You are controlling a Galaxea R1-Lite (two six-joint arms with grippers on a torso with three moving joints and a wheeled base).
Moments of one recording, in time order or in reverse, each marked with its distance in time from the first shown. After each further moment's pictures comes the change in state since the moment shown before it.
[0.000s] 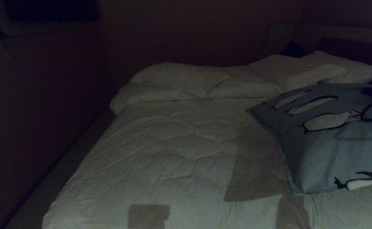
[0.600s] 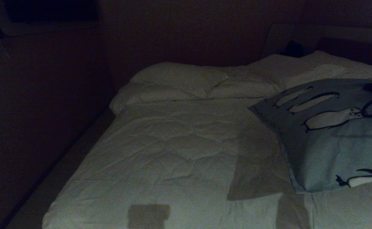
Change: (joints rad) left arm 0.000 0.000 0.000 0.000 0.000 -0.001; right arm -0.016 0.017 -0.037 -0.010 0.029 -0.007
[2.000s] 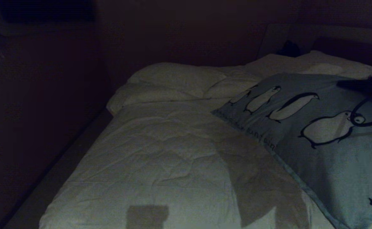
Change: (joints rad) left arm 0.000 0.000 0.000 0.000 0.001 0.007; right arm 0.021 0.061 -0.015 -0.069 0.350 -0.121
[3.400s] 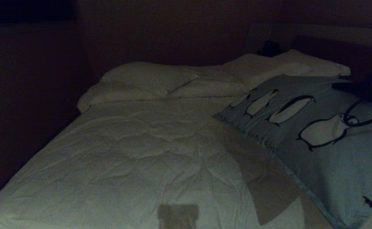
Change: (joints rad) left arm 0.000 0.000 0.000 0.000 -0.001 -0.001; right arm -0.001 0.046 -0.003 -0.039 0.000 0.000
